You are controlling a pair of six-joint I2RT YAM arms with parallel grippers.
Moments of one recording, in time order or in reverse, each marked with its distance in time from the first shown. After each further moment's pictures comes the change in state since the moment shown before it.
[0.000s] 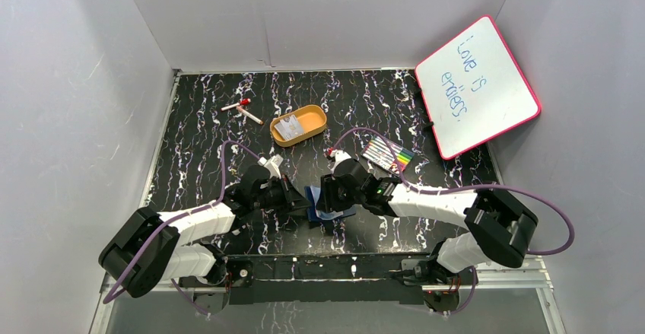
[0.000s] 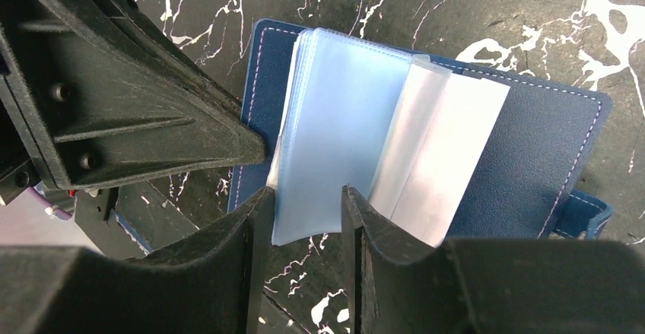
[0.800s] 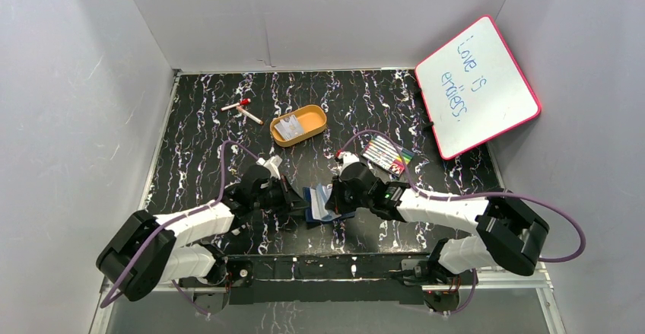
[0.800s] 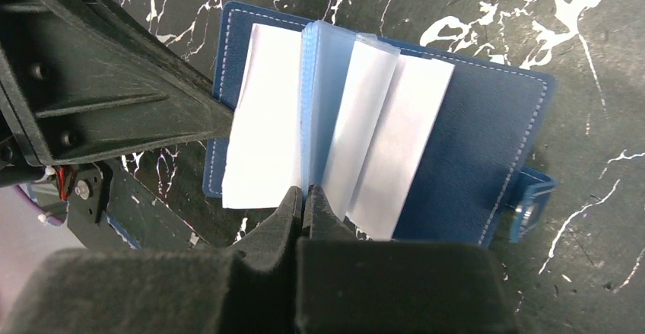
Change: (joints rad) left arm 0.000 -0.017 0.010 -0.063 -0.024 0.016; right arm 0.000 -0.074 -0.062 0.000 0.034 0.014
